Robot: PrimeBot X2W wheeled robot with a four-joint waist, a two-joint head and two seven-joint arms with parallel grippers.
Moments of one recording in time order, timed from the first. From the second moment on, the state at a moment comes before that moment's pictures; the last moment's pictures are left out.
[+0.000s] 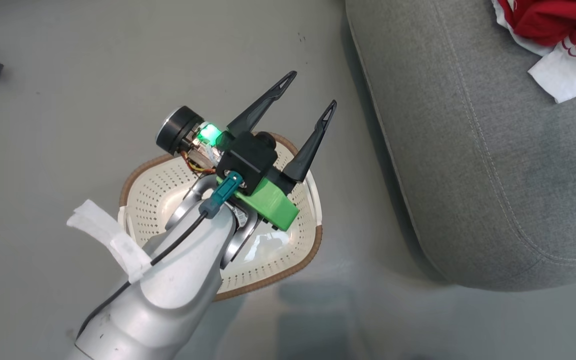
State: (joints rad) left arm -0.72 0.10 -0.69 0.38 -0.22 -0.07 -0.26; right arm -0.63 -0.25 -0.32 0.39 0.05 0.13 -0.26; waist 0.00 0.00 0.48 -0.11
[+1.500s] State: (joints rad) left arm -0.16 0.11 -0.22 0.28 -0.24 -0.03 -0.26; right arm -0.04 -0.05 -0.04 0.08 0.14 0.13 -0.26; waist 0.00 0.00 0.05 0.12
